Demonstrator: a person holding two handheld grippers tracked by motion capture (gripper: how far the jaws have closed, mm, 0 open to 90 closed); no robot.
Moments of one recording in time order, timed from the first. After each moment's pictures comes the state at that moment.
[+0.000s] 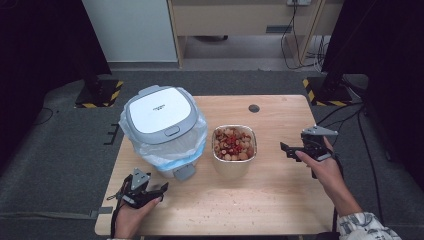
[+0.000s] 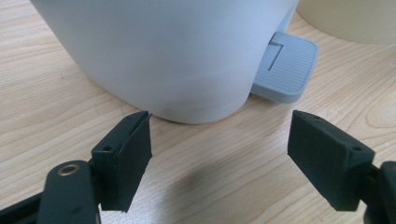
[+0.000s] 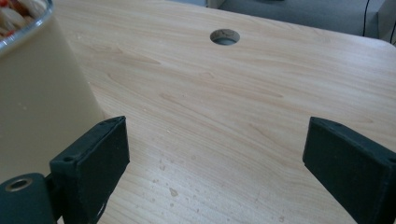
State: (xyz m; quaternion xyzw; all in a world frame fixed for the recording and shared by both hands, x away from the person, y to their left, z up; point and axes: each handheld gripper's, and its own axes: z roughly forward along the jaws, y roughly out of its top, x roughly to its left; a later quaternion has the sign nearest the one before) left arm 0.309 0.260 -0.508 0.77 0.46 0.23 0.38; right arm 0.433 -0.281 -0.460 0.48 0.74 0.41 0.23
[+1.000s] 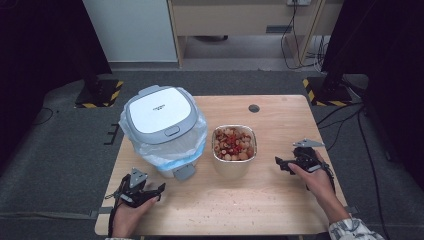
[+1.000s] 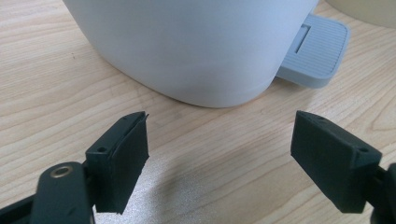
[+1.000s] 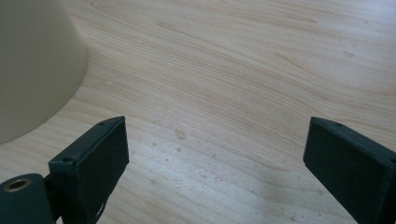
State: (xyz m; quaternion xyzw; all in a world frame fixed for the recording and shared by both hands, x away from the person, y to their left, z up) left arm 0.314 0.268 -0.515 0.77 0.48 0.22 0.36; right arm 0.426 -0.272 -0.513 0.50 0.76 0.36 0.20
